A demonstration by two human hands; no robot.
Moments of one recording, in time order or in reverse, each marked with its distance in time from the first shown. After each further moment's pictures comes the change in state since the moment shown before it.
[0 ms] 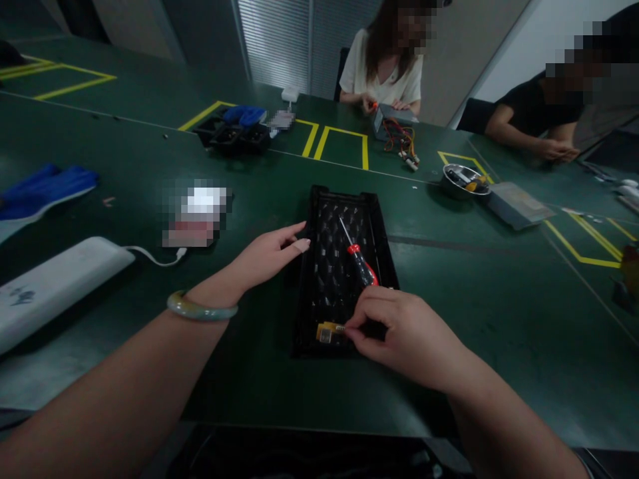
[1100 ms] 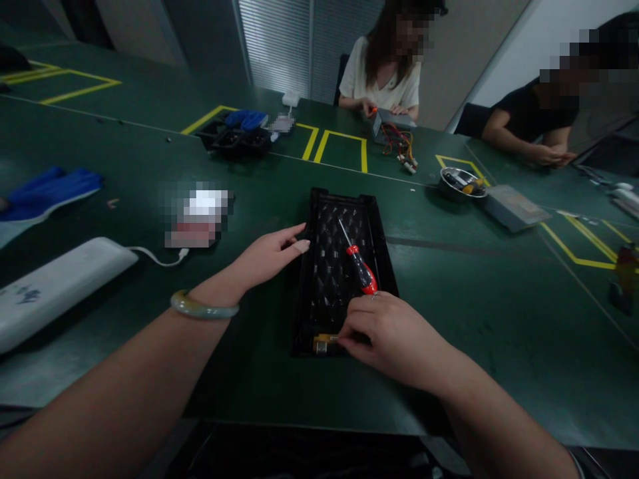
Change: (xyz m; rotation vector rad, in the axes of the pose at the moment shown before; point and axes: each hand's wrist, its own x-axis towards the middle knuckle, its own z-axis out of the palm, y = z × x) left_hand -0.001 -0.001 -0.001 -0.002 -0.009 0.027; right_hand 0.004 0.000 0.009 -0.196 -0.158 -0.105
